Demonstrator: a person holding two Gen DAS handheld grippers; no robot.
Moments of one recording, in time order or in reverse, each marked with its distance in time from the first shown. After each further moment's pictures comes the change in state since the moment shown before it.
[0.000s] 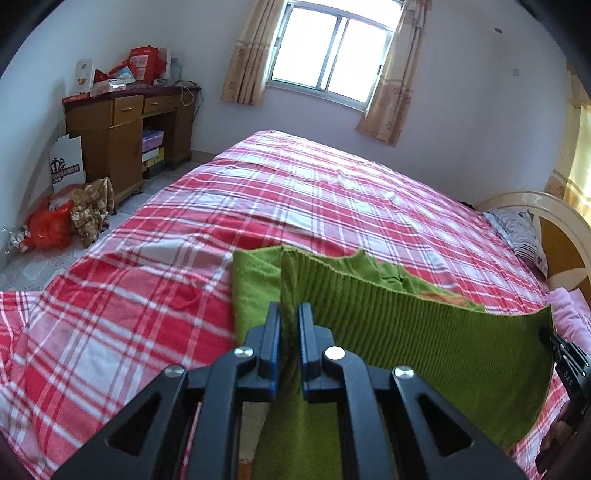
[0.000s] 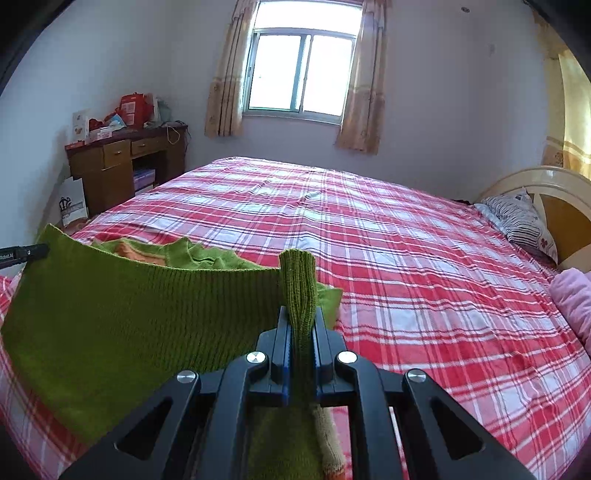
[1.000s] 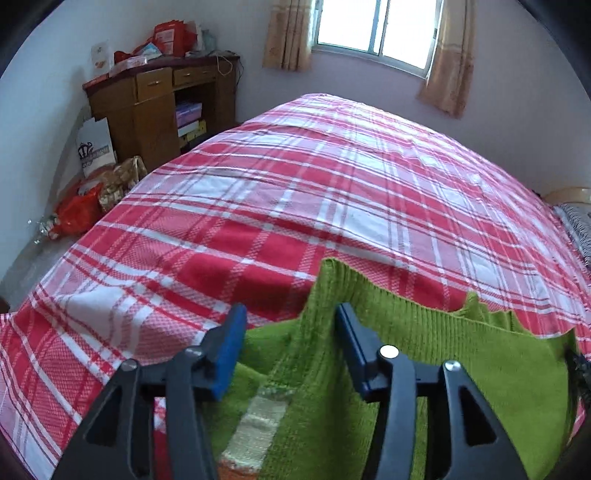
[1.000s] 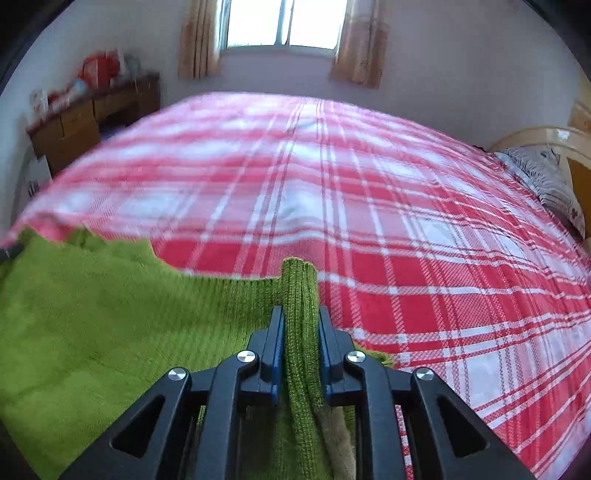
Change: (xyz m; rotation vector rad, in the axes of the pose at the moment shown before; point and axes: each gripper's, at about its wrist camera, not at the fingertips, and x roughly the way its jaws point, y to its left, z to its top) left arm 0.146 -0.004 0.043 -0.034 0.119 0.245; right arm 0.184 -0.028 0.027 0.119 0.151 0.007
